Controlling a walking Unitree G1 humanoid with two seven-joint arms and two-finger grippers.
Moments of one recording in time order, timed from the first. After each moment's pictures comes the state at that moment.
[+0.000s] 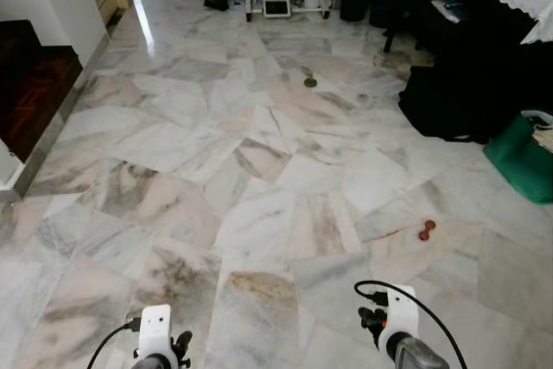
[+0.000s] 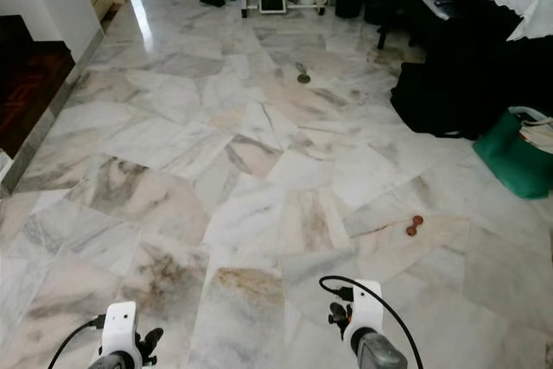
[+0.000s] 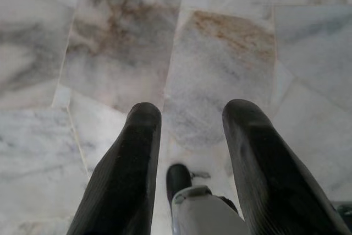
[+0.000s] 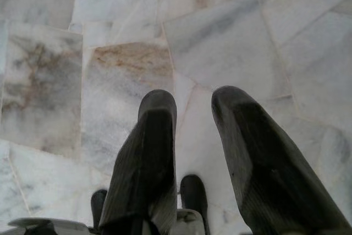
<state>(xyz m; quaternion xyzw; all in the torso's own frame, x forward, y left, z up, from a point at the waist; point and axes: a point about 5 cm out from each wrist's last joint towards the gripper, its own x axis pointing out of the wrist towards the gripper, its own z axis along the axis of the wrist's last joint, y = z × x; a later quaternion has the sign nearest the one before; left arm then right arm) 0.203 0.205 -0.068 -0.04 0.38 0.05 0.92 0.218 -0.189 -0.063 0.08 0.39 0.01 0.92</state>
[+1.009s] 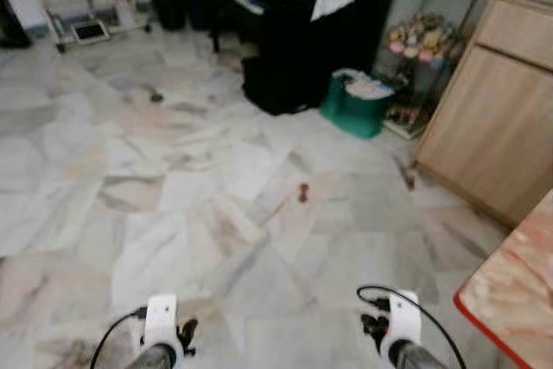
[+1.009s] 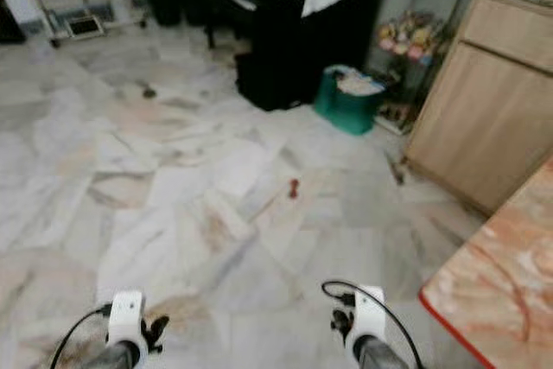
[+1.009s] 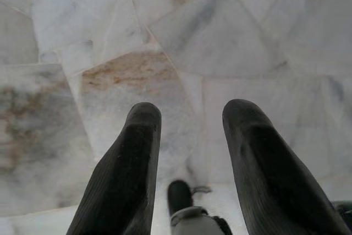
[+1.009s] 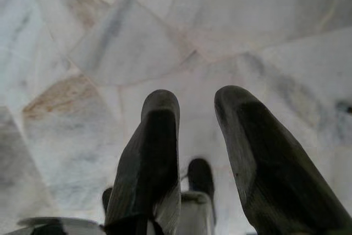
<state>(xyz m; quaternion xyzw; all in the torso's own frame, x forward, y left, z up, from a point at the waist) 0.211 0.199 -0.063 -0.03 0.36 0.03 0.93 0.210 -0.185 -0.068 0.08 0.40 0.01 0.91</state>
